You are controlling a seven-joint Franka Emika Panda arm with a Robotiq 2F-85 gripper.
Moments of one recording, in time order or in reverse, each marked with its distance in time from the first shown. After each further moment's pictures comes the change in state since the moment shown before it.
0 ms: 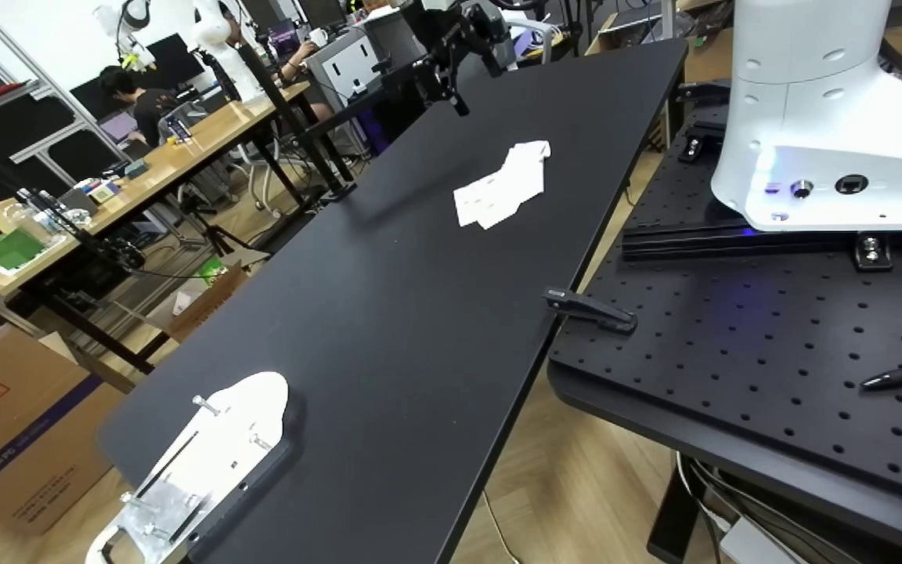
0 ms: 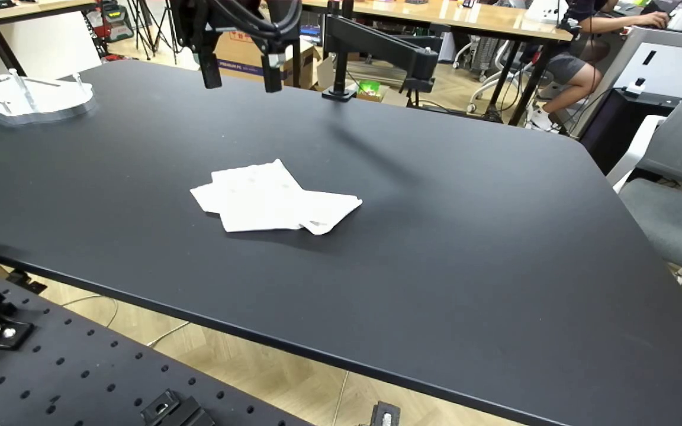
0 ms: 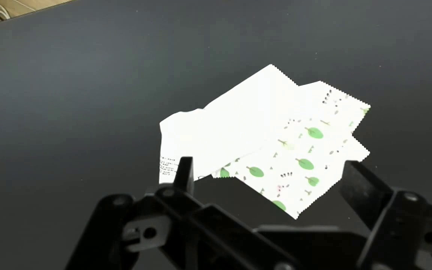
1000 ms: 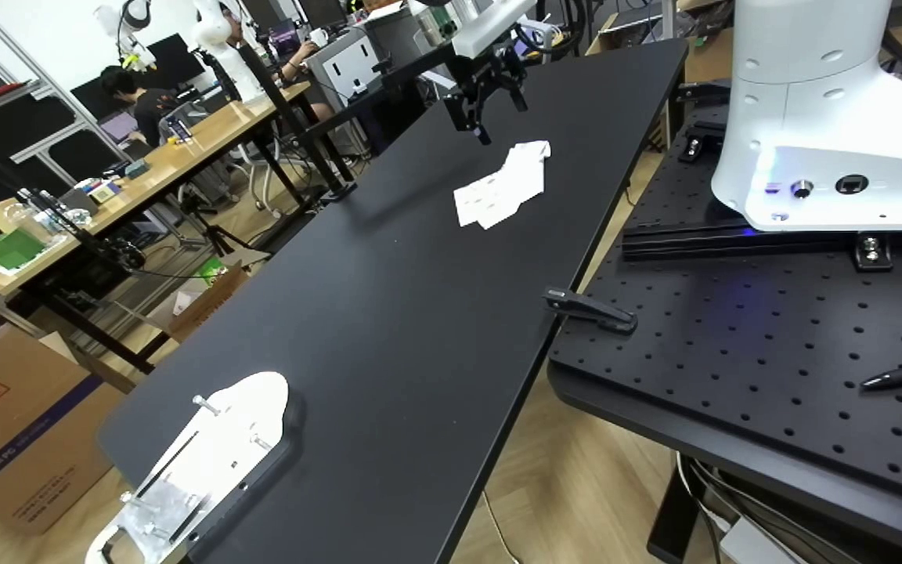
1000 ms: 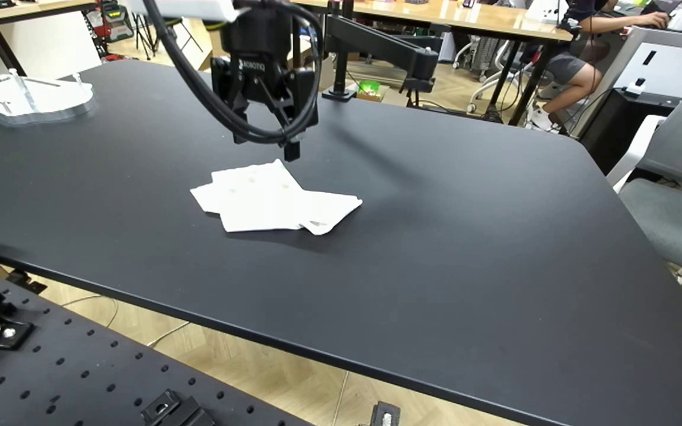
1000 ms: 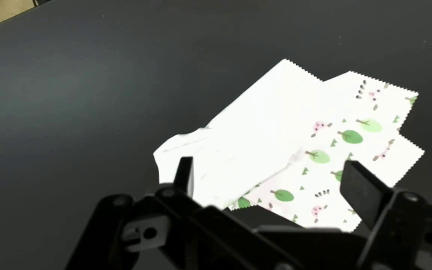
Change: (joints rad) arm -0.031 0.168 -0.078 -0.048 0.040 0.233 0.026
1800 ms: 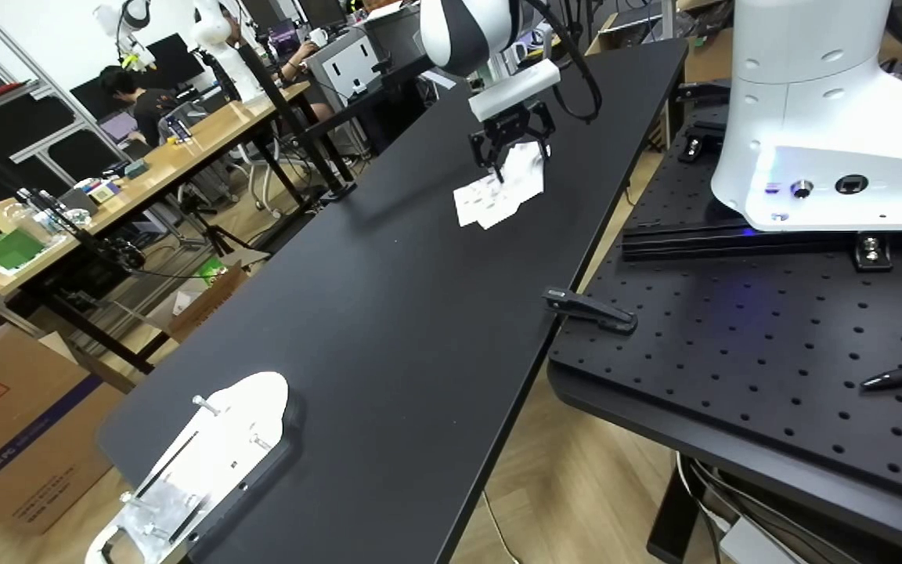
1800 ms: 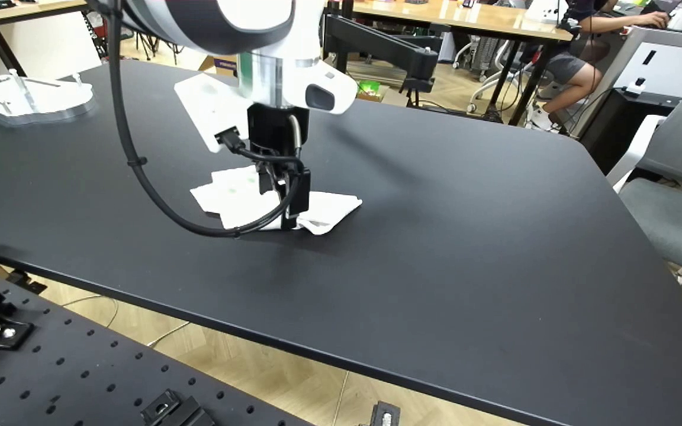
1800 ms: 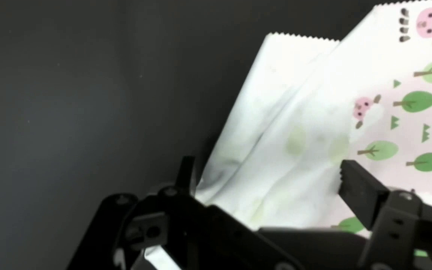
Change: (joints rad) arm 0.012 0.278 -0.048 -0.010 0.335 0.340 0.077
